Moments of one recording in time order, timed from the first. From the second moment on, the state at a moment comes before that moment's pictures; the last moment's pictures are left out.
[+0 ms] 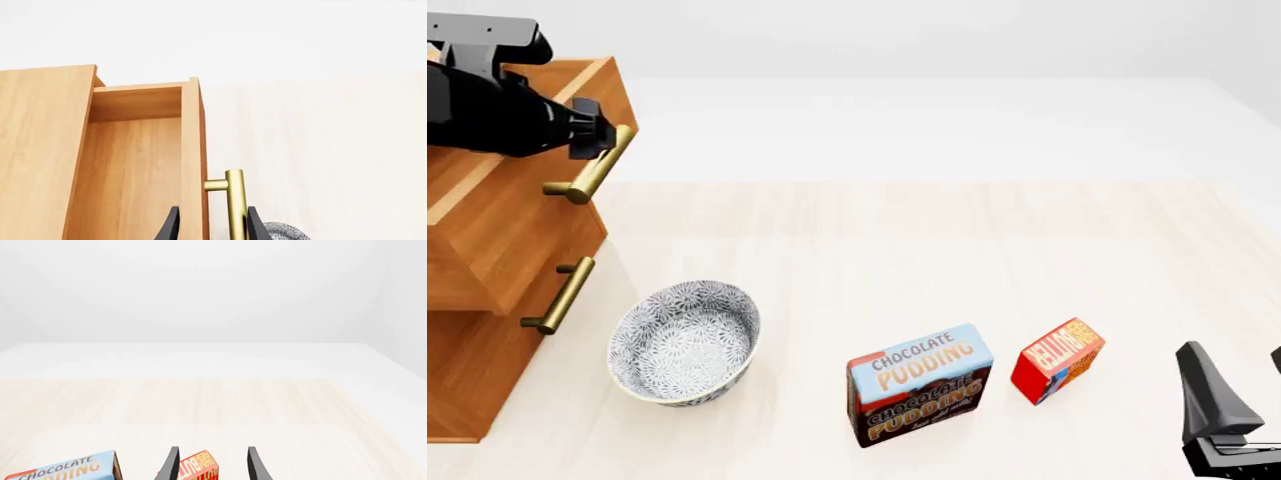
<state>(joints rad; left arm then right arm) -0.02 1.37 -1.26 0.62 0.06 0.00 0.01 0.00 0.00 0.00</state>
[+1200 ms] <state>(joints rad) -0.08 1.39 -1.28 0.62 -0.04 0.00 0.01 0.00 0.00 0.00</state>
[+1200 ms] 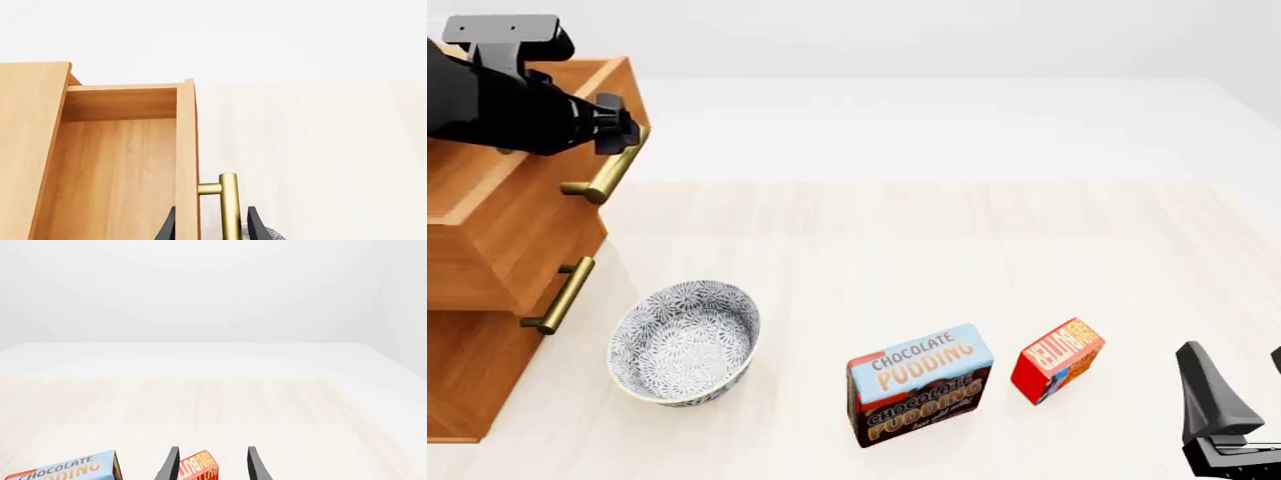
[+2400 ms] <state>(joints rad) -0.16 1.40 -1.30 0.63 -0.10 0.00 0.01 0.00 0.00 0.00</state>
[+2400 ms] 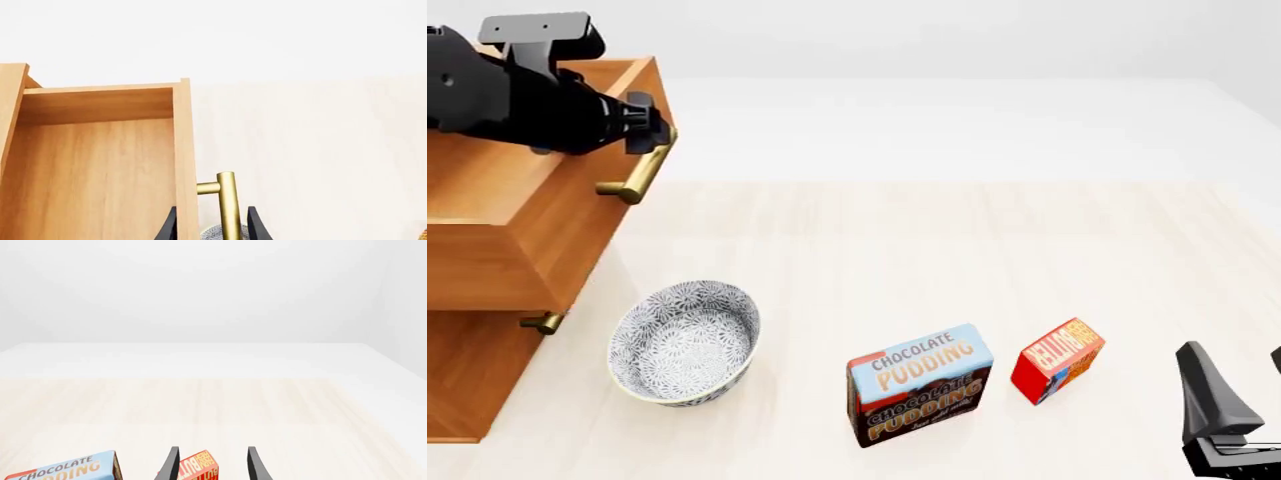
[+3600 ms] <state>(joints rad) -0.27 1.44 -1.33 0.62 -0.14 0.00 0.01 0.00 0.00 0.00</state>
